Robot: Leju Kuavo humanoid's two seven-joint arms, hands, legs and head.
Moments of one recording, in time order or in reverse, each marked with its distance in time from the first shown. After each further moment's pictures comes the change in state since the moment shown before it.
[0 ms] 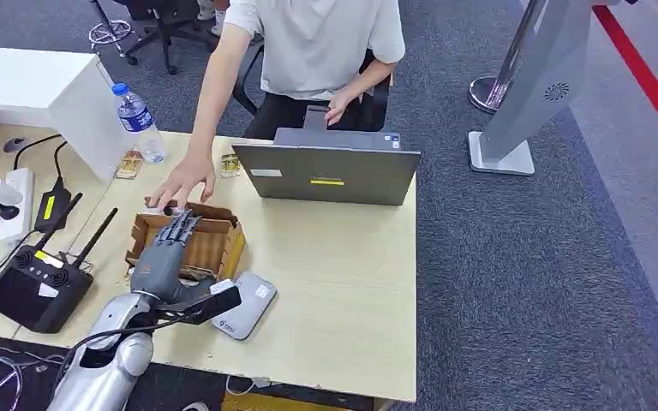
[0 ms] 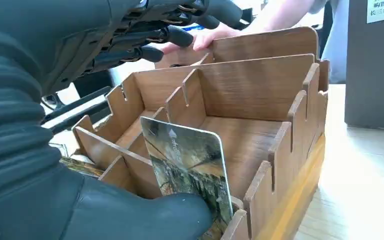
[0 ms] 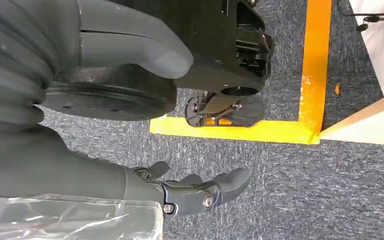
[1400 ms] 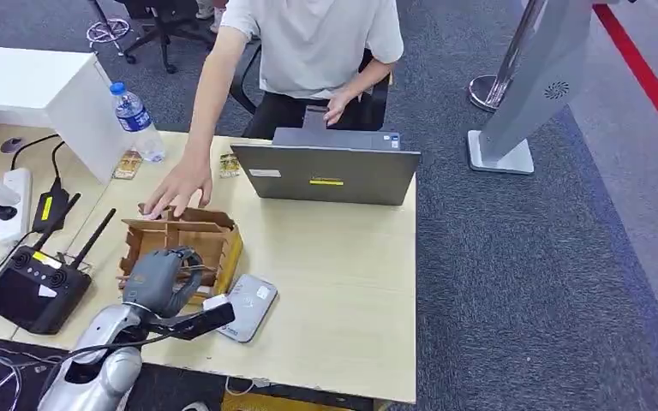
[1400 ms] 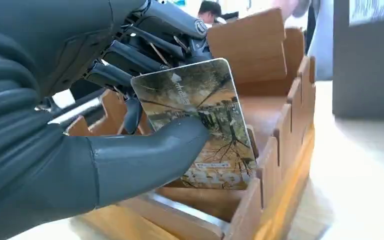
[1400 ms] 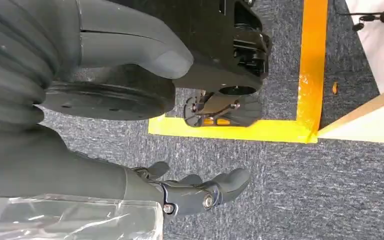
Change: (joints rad) left arm 0.083 0.066 -0.023 -0.127 0.064 0.017 -0.019; right arm 0.001 0.000 0.000 0.000 -0.011 -0.001 -0.010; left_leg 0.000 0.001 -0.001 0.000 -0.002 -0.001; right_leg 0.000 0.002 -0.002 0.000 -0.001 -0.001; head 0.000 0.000
